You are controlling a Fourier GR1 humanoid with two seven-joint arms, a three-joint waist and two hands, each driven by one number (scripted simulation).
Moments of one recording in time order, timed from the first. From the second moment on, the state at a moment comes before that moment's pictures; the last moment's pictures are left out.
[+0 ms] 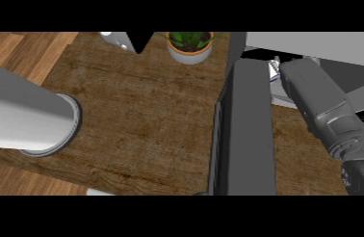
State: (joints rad) left arm 0.21 0.23 0.52 -2.10 0.72 -0.65 0.21; right arm -1.18 -0.29 -0.32 -0.06 0.33 -0.38 -0.56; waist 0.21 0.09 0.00
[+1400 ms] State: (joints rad) left arm 0.29 0.07 0.36 -2.04 0.55 -0.79 0.15; right arm -1.09 -0.28 -0.40 -0.10 0.27 -0.28 -0.68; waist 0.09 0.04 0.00
